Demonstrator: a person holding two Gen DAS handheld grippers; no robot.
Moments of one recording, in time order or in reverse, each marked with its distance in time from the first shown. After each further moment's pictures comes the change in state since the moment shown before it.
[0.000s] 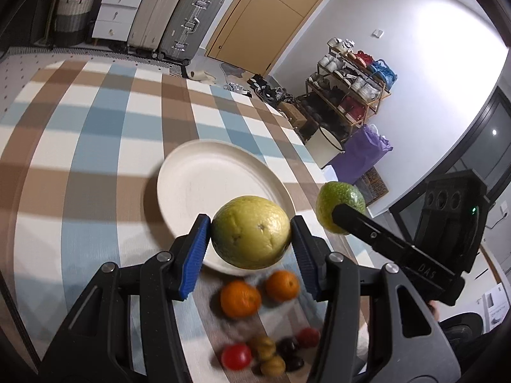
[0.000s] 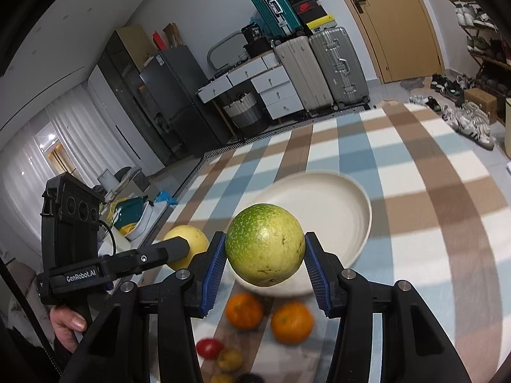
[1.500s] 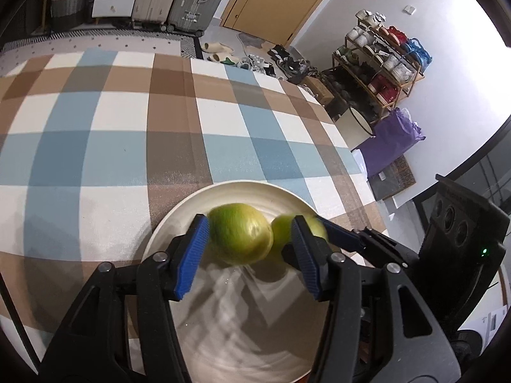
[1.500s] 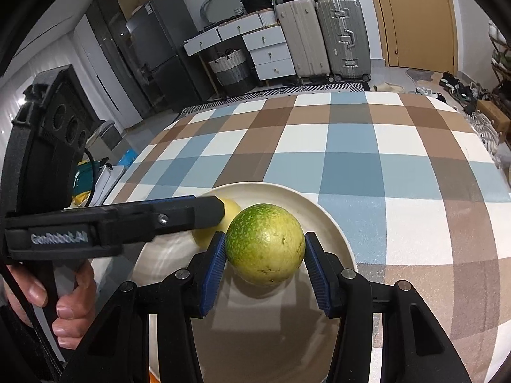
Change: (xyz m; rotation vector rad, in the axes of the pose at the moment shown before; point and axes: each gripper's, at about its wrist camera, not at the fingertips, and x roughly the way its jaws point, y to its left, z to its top) left arm 0.150 0.026 0.085 -0.018 0.152 0.095; right arm 0.131 -0.053 0.043 -0.113 0.198 -0.114
